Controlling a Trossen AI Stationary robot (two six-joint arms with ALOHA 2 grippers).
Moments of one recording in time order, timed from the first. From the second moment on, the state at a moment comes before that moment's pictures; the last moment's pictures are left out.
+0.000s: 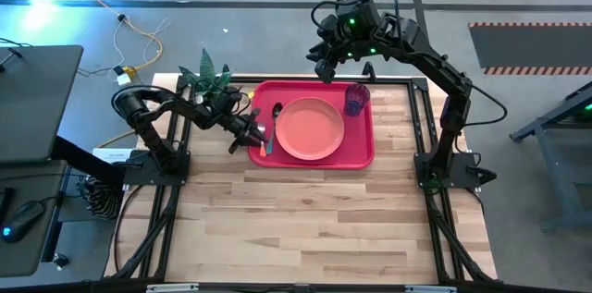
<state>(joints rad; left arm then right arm) 0.71 1.69 0.44 0.53 1.09 -1.69 -0.43 1.83 2.35 -1.10 -0.08 -0.02</state>
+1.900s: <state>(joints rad) 0.64 1.17 0.44 0.75 0.80 -1.33 -0.37 1.85 2.35 -1.08 -0.04 0.23</state>
